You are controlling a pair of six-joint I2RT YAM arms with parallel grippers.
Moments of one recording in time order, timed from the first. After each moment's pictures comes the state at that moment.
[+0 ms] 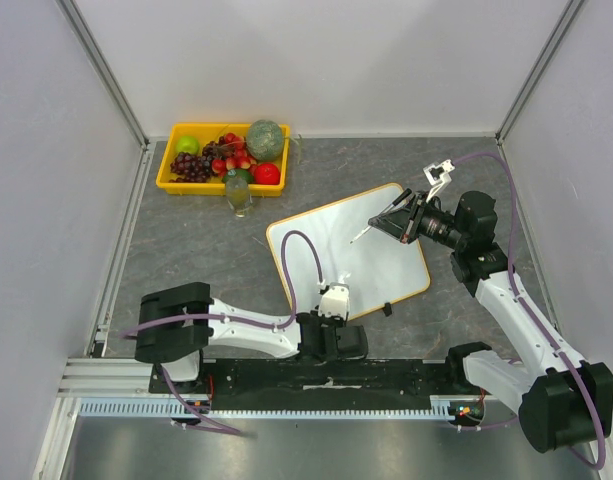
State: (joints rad) left arm -1.49 1.69 0.93 -0.46 -0.61 -1.19; right arm 0.20 1.01 0.72 0.13 -0.75 0.57
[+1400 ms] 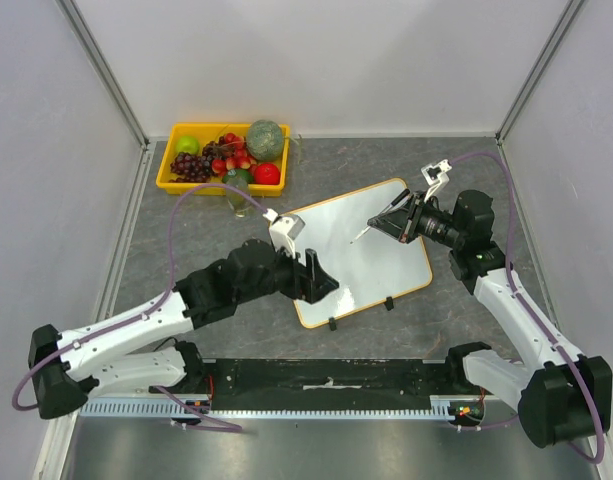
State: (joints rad) left arm -1.10 0.98 0.81 -0.22 -0.07 -0.66; right arm 0.20 1.04 0.72 0.13 -0.75 0.55
